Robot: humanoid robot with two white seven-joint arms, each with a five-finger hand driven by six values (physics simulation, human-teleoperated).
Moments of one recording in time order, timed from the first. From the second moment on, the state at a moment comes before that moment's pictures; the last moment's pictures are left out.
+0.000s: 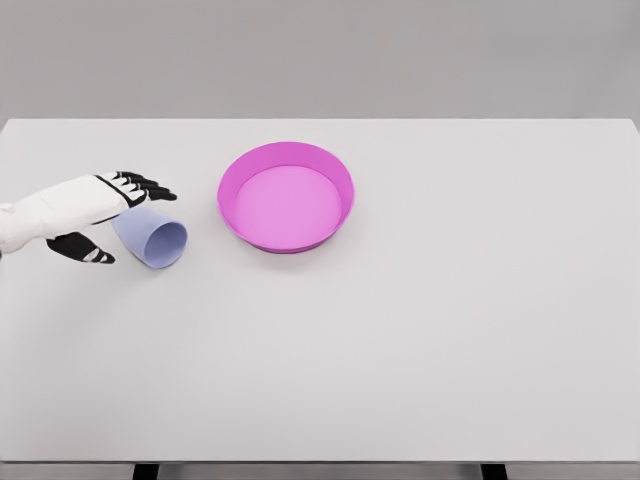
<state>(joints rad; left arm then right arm) -0.42 1.01 -0.55 -1.58 -0.28 -0.43 -0.33 0.03 0.00 -0.09 0.02 -0.12 -0.06 0.09</state>
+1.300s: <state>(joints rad) -0.48 0.92 -0.66 -1.47 -0.28 -0.35 -0.33 0.03 0.00 -0.09 0.02 -0.12 -0.06 0.09</state>
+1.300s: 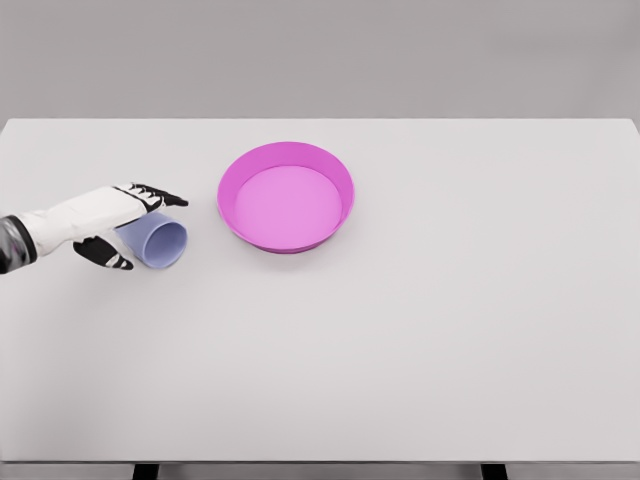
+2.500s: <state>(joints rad) -0.49 0.86 -0.66 -1.40 -0.31 -0.34 -0.33 0.03 0.00 -0.09 0.02 -0.12 -0.06 0.09</state>
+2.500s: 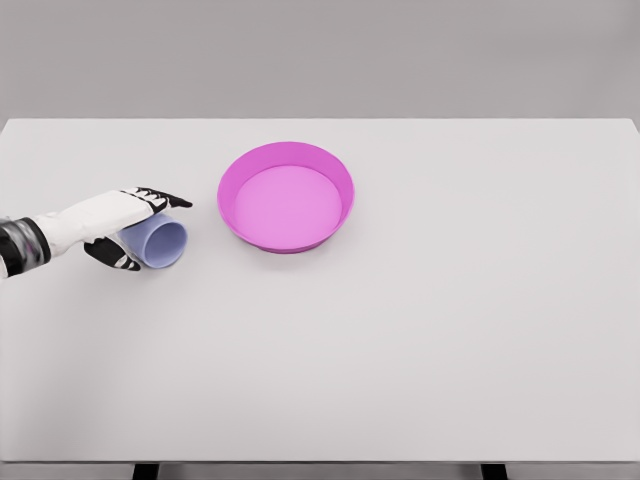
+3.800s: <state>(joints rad) -0.51 0.86 -0.66 -1.45 -0.13 -0.32 -0.33 0.03 0.00 -0.09 0.02 -0.12 -0.06 0.09</state>
